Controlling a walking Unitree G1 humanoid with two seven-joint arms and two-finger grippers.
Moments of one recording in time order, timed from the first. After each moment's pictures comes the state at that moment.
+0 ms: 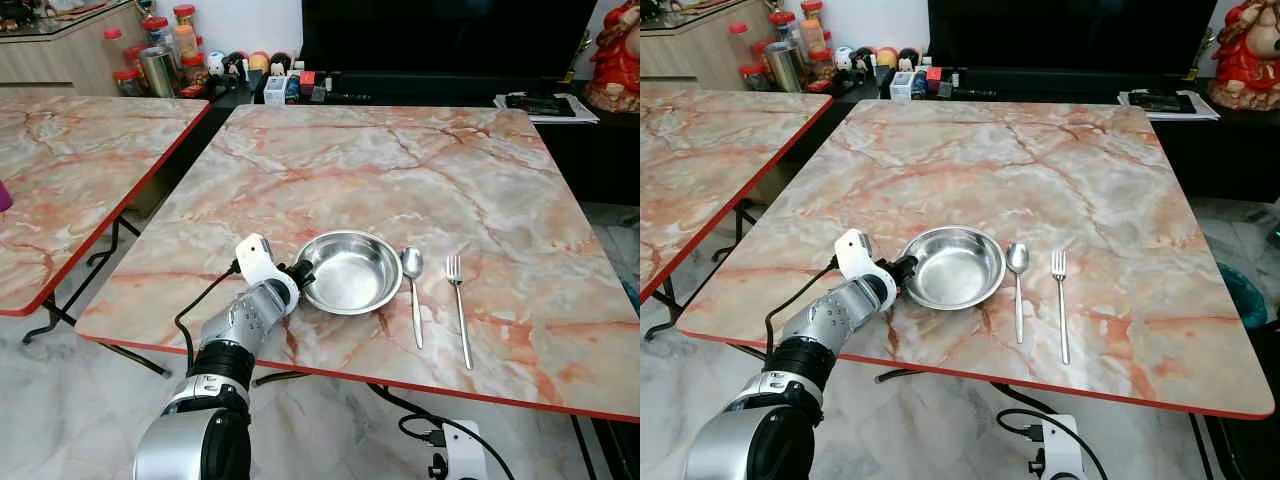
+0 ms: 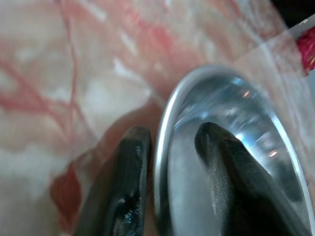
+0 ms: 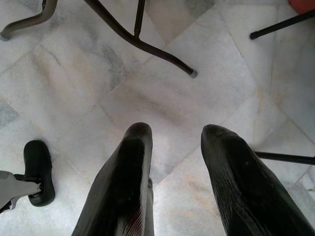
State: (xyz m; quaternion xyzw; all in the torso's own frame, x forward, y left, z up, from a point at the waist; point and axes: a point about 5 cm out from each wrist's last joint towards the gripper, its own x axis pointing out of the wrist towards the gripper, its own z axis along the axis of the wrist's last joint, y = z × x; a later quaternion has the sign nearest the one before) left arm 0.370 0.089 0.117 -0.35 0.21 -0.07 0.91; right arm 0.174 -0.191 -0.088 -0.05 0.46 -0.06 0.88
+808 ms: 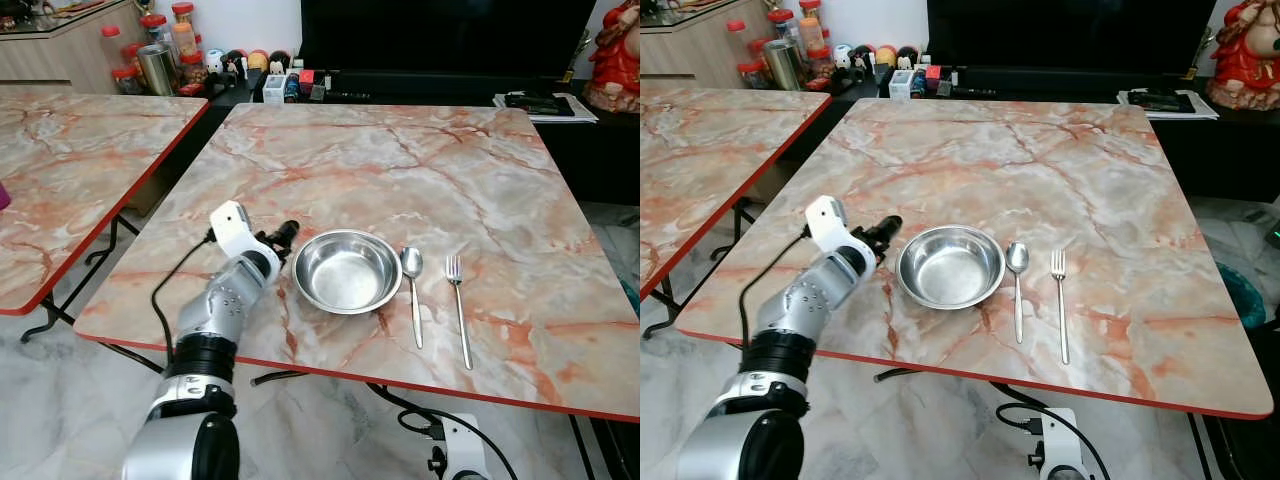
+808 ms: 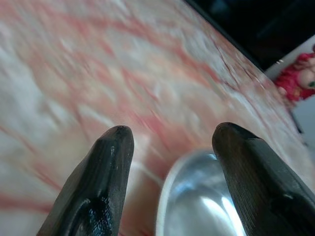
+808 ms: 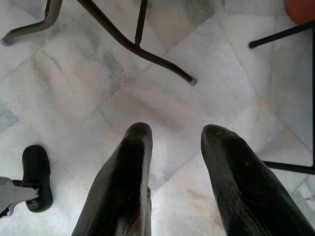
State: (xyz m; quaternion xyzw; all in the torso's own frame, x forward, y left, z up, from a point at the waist) left arm 0.376 0.127 0.157 -0.30 0.10 -0.06 0.95; right arm 0.184 -0.191 -0.083 -0.06 0.45 -0.06 0.89
